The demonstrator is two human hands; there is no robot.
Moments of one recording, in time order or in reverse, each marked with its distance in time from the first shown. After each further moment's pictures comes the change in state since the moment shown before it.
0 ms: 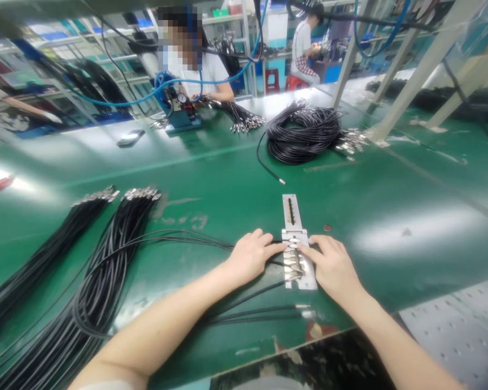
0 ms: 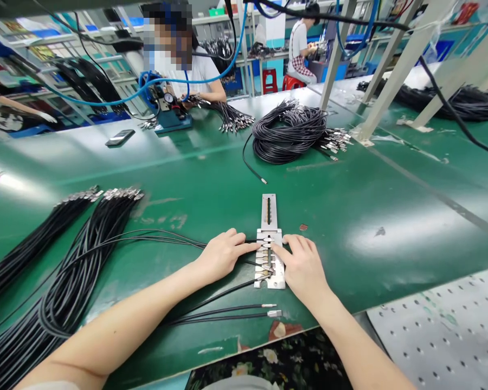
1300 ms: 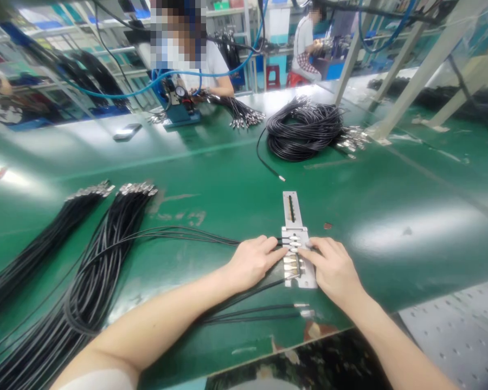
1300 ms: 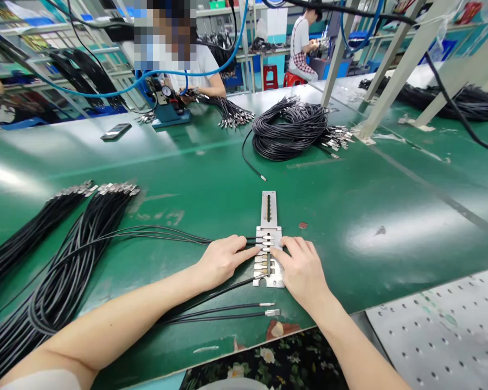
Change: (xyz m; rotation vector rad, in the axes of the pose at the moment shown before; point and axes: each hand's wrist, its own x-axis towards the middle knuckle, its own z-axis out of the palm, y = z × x) left_hand -0.008 0.004 0.016 0.051 0.168 0.147; right_hand -0.003 -0.002 -0.004 0.033 0.023 -0.063
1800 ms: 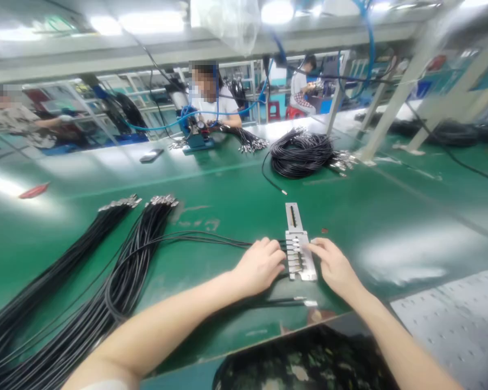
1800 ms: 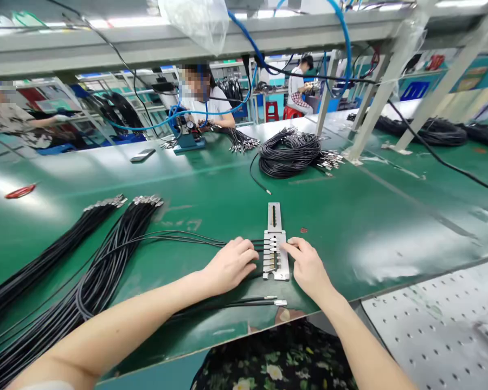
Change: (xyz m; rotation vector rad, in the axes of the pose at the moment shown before) left_hand -0.013 0.022 -0.040 -0.069 -0.102 -0.088; right_hand -0.012 0.006 0.002 0.188 0.038 0.117
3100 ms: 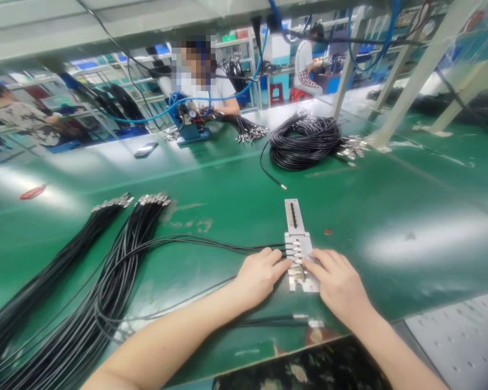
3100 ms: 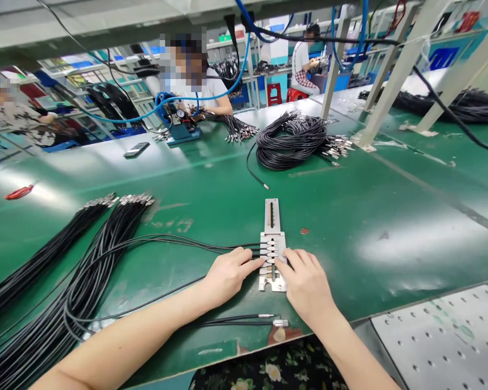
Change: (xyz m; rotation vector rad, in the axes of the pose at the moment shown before) left_hand 0.013 0.003 0.034 0.042 0.028 -0.053; right_hand -0.003 -0.015 -0.003 -0.240 0.009 -0.156
